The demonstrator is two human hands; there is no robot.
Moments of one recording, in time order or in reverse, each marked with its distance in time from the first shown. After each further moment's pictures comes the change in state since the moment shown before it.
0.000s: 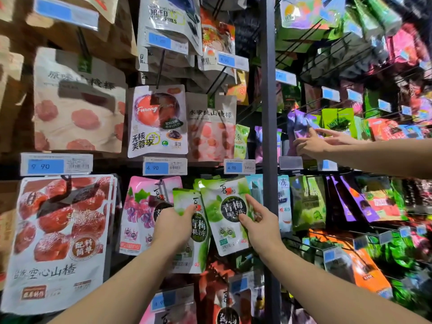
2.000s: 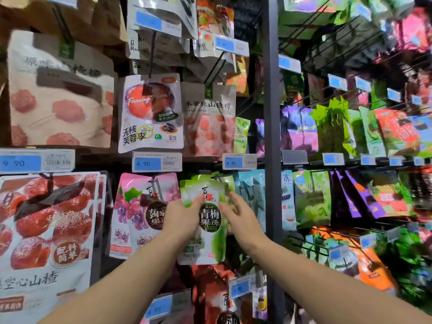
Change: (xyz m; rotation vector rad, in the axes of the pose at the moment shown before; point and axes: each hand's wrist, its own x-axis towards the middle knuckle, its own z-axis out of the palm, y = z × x) left_hand 0.006 0.023 0.025 -0.232 -0.025 -0.007; right_hand 0.019 -0.004 0.039 0.054 -0.234 0.081
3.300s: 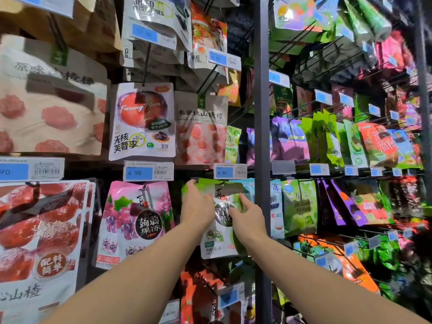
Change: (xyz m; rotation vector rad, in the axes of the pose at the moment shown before) left_hand 0.033 0.027 0.056 0.150 0.012 0.147; right_hand 0.002 -0.031 -0.031 -0.224 0.301 0.018
